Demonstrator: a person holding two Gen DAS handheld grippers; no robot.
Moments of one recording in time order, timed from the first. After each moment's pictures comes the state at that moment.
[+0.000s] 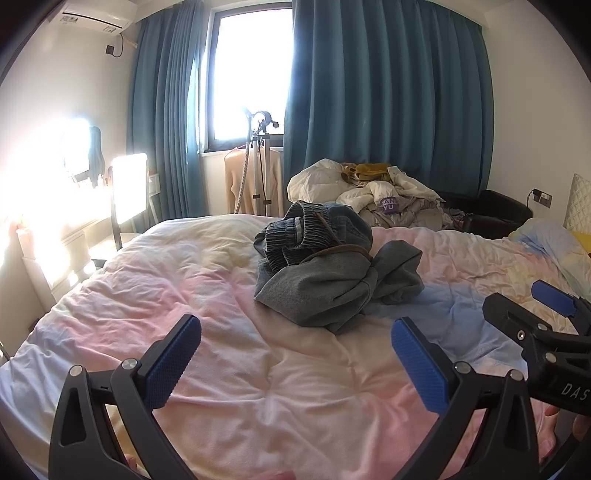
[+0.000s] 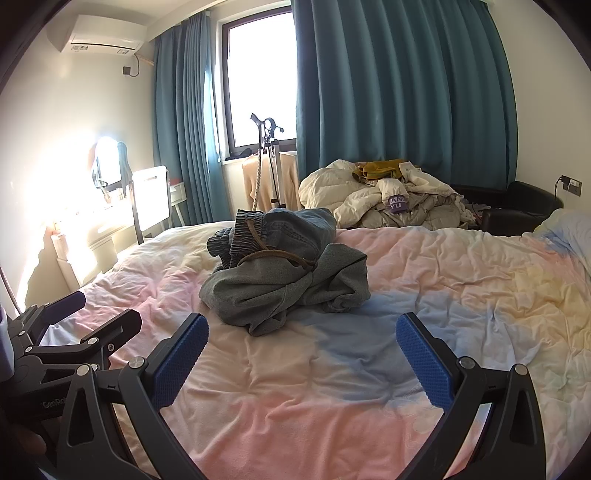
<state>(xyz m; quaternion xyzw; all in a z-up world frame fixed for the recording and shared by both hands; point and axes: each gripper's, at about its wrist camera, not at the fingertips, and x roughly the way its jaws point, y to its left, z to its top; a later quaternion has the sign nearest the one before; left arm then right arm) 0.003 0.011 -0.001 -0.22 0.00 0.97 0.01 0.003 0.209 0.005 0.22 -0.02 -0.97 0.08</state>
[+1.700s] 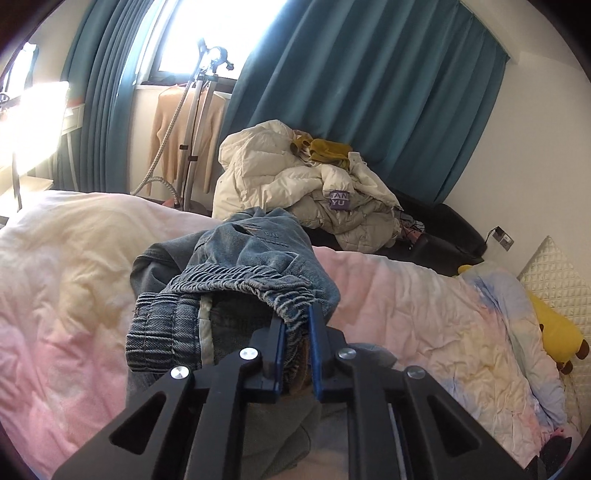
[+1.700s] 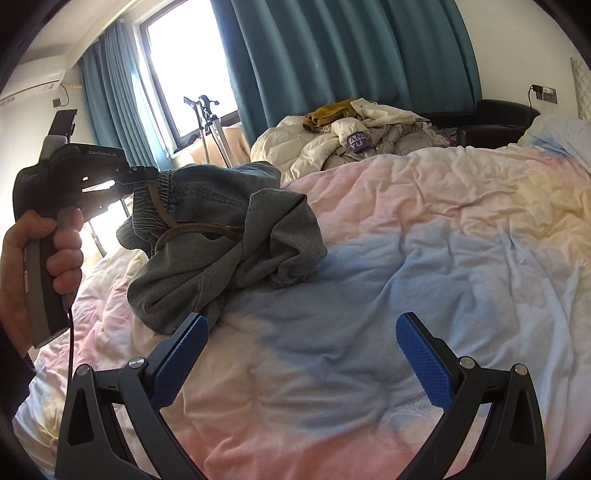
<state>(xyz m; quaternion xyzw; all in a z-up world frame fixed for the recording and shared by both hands) -0.249 0.049 0.028 -0.32 -0.12 0.93 0.16 -0.089 0.267 -0.076 0.29 -0.14 -0.95 0.02</state>
